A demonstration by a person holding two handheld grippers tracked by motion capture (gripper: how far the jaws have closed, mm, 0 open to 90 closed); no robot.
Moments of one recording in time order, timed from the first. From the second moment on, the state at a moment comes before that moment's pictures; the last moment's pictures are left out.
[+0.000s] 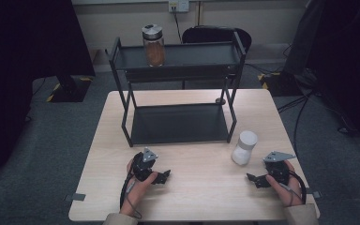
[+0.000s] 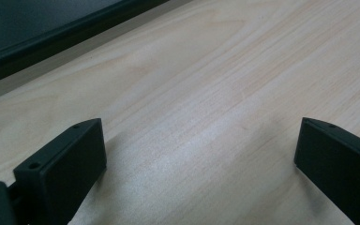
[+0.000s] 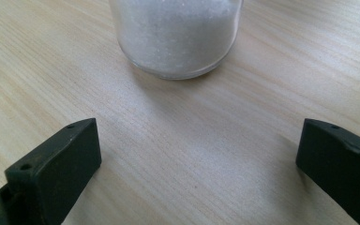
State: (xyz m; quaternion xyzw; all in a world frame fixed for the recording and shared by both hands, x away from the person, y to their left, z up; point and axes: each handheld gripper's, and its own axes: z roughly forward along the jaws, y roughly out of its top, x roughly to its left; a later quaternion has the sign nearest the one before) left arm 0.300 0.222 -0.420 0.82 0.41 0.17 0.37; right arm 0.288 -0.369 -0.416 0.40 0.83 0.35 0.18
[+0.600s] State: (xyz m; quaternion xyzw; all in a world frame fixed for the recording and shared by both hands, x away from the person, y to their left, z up) left arm 0.297 0.219 -0.419 0.82 0.40 0.18 0.36; right arm 0.288 -0.369 -0.416 0.40 0.83 0.35 0.18
